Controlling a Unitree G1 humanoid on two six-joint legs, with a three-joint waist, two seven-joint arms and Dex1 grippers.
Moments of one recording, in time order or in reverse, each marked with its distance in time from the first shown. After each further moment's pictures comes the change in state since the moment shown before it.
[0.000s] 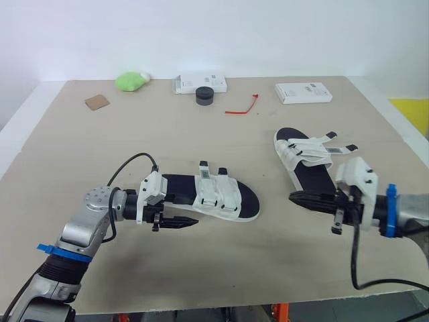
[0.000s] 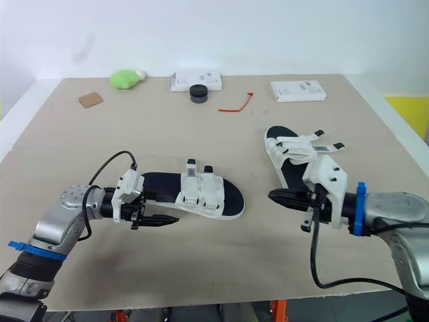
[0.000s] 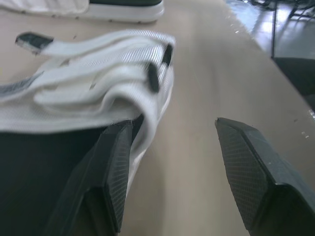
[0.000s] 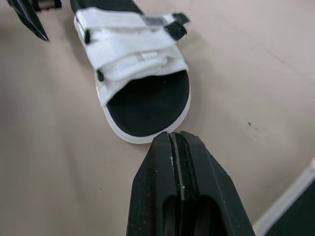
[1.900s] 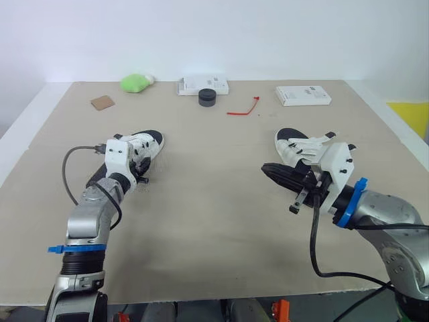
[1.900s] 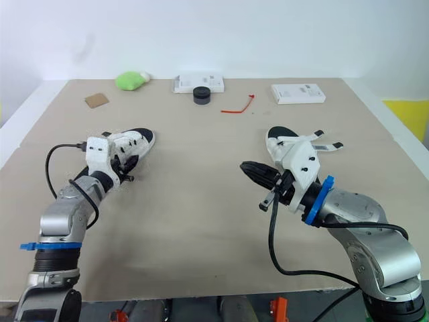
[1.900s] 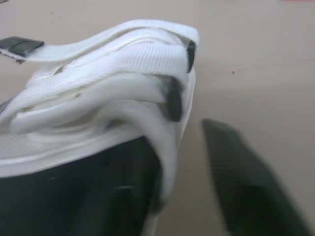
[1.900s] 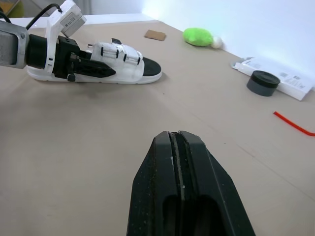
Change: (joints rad) left arm -0.097 -0.280 0.313 0.049 0.175 0.328 1.056; right arm -0.136 0.204 0.210 -0.090 0.037 -0.117 -0.424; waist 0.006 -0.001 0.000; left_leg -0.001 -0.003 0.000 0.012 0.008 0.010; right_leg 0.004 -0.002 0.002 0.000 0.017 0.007
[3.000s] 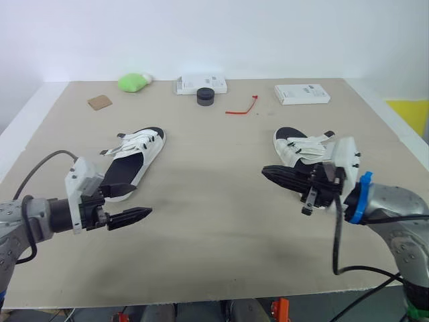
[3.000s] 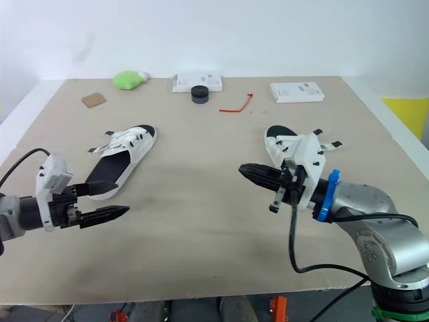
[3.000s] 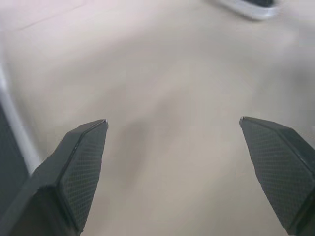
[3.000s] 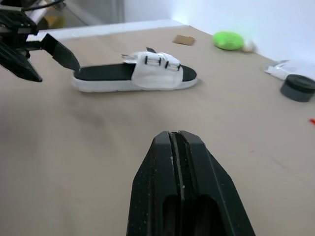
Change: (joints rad) left arm 0.431 0.531 0.269 -0.541 -0.559 0.352 -0.690; right arm 0.003 -0.060 -0.075 0.089 0.159 0.013 0.191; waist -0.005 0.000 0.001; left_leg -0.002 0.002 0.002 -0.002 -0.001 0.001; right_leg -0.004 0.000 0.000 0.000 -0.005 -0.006
